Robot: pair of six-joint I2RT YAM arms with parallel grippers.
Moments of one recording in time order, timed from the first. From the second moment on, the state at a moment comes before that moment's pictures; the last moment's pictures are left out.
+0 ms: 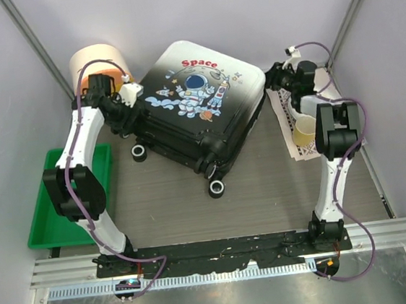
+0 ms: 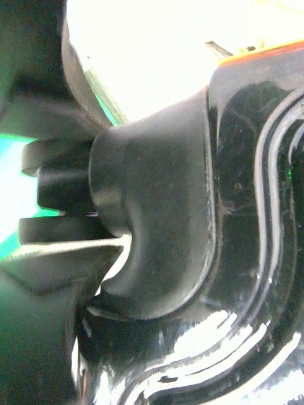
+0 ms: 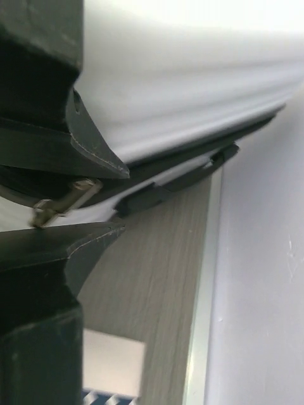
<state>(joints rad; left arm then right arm) -0.05 1.76 1.66 -0.91 0.20 0.60 -0.04 2.25 1.55 0.57 -0.65 0.38</state>
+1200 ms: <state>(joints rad) 0.08 1.41 1.37 -0.80 0.34 -0.12 -0.01 2.21 1.67 0.16 -0.67 0.05</state>
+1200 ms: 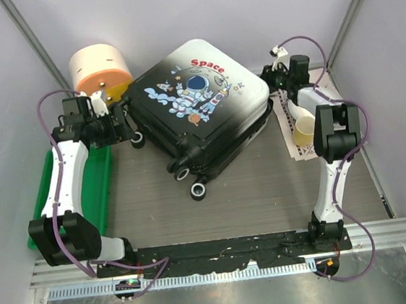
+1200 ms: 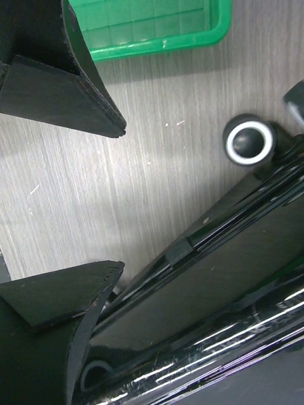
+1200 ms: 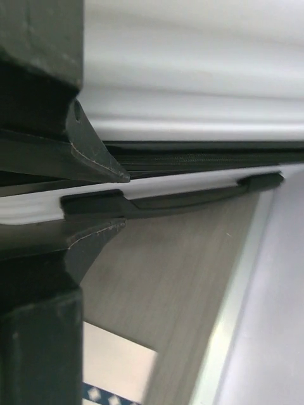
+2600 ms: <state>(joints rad) 0.05 1.76 2.02 -1.19 0.47 0.40 0.05 1.23 0.80 -0.31 -0.73 -0.16</state>
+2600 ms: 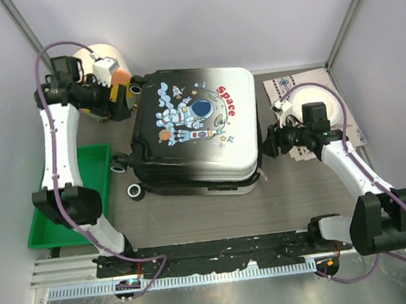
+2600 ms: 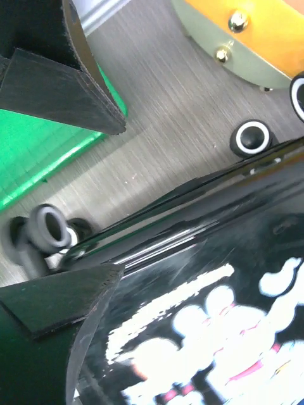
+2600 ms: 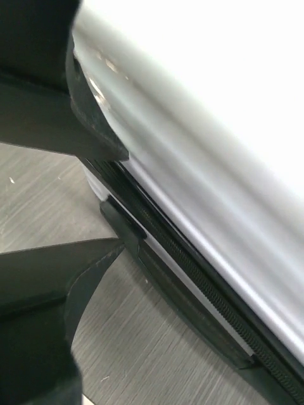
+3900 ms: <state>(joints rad) -0.04 1.43 1.39 -1.35 0.37 1.56 0.01 1.17 1.11 -1.17 -0.66 -0.51</state>
